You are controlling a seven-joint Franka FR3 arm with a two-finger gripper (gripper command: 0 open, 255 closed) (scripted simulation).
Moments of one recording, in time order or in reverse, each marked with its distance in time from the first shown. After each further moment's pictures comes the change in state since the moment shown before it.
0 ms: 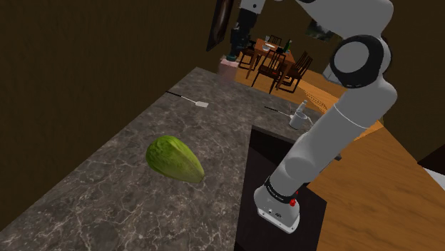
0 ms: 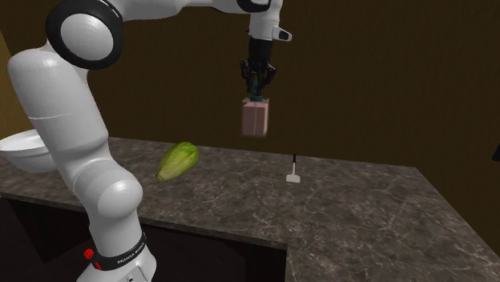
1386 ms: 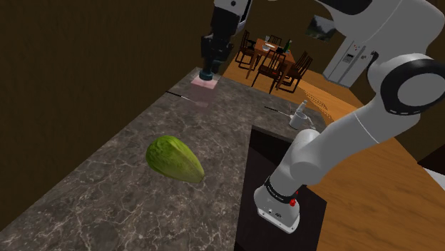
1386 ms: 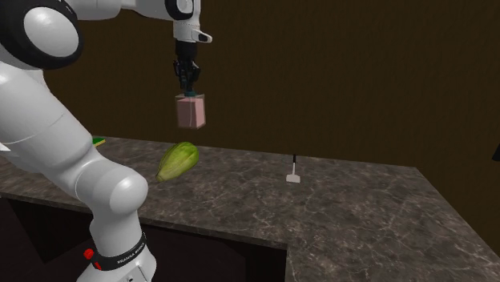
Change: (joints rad) arm 0.181 -0.285 0.348 -0.317 0.080 0.099 0.521
